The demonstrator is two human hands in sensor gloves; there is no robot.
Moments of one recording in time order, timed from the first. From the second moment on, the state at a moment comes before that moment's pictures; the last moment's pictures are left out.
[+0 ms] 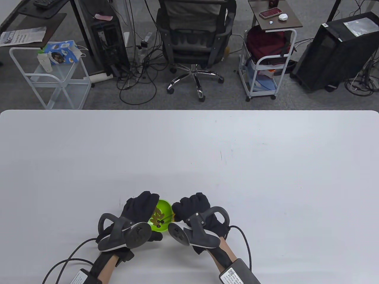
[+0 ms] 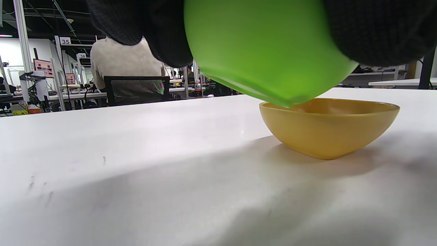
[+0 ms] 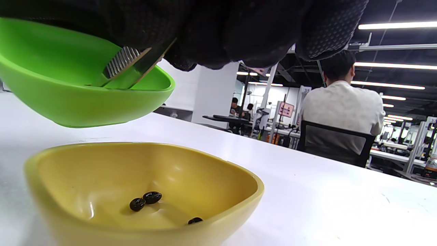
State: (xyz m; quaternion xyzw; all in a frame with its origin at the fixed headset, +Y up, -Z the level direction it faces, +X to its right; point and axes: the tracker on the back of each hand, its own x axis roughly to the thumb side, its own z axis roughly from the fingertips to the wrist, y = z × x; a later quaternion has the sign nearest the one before) left_hand -0.199 -0.698 -0.256 0.03 -0.27 -0.03 0.96; right_hand -0.019 -0.688 -0.257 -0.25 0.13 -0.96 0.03
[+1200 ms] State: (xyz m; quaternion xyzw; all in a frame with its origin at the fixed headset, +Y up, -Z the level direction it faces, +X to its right) left_hand -0.199 -0.698 -0.255 0.03 -0.27 -0.03 0.96; right_hand 0.005 -0.672 -0.264 -0.21 0.13 -0.97 -0.02
